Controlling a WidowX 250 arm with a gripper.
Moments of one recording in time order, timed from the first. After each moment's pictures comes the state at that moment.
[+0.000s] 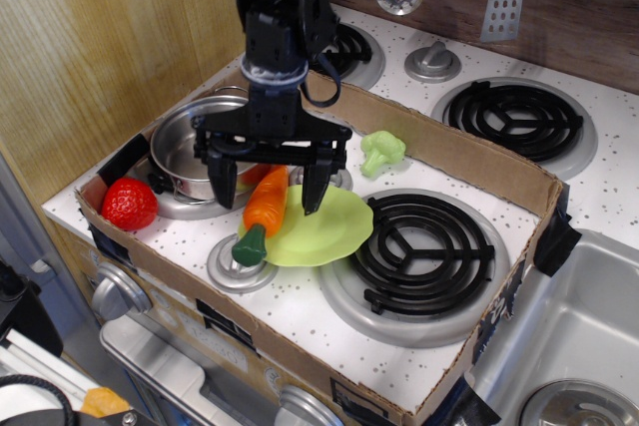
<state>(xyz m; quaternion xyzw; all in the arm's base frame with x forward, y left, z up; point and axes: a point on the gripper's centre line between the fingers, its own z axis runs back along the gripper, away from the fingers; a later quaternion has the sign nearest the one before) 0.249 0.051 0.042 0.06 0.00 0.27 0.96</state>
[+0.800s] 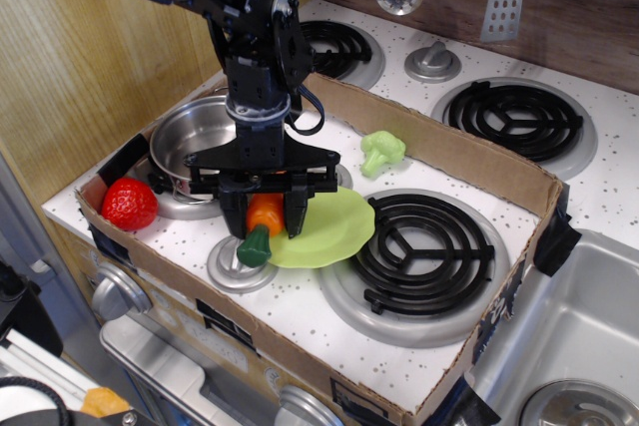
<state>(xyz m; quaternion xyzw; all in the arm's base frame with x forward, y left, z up) 0.243 0.053 0.020 0.03 -0.01 0.30 0.95</state>
